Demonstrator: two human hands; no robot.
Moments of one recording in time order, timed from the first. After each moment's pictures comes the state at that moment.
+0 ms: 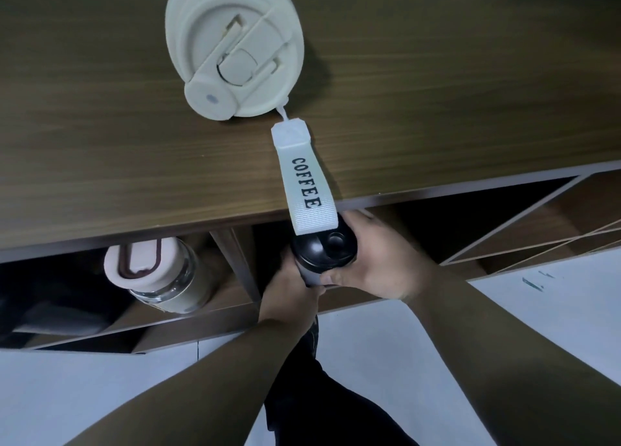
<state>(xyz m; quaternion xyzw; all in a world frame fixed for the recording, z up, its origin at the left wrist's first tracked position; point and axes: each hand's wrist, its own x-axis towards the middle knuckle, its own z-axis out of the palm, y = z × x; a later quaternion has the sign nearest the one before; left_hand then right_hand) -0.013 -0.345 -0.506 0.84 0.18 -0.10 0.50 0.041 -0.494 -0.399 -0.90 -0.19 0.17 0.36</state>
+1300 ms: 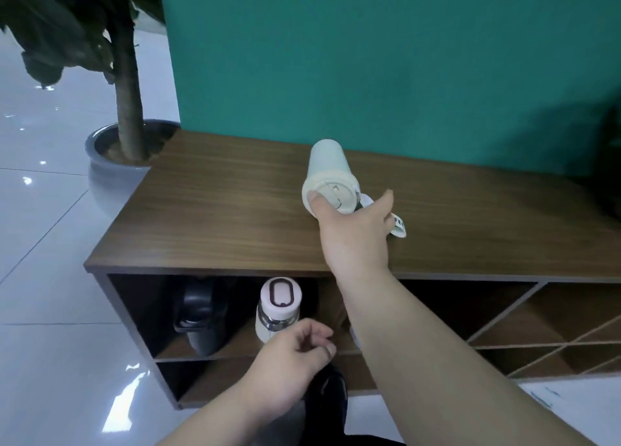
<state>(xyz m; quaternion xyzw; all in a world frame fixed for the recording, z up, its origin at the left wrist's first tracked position) -0.126 -0.213 -0.371 0.68 0.09 -0.11 0.72 -0.034 -0.276 -0.216 -0.85 0.11 -0.07 0.51</state>
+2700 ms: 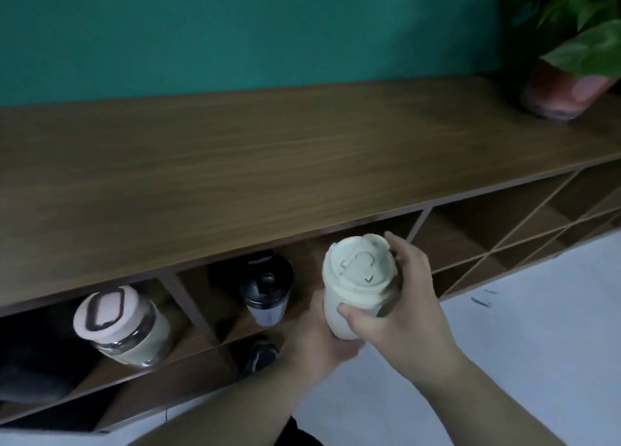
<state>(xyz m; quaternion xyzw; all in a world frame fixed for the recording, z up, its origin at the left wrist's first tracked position) -0.036 -0.442 -0.452 0.84 -0.03 -0.13 0.53 -0.062 -0.575 -0.330 -0.89 -0.01 -0.08 0.46</state>
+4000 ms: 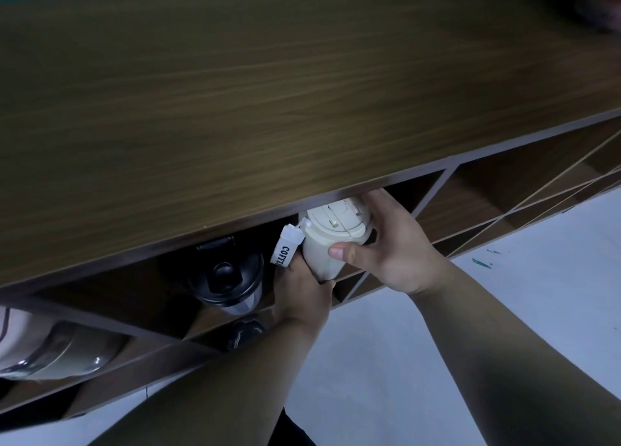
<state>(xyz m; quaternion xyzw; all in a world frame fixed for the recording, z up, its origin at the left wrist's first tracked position) 0.033 -0.480 -0.523 0.87 0.13 -0.02 0.47 0.052 -0.615 -0.387 -0.85 -0.13 0.01 0.51</state>
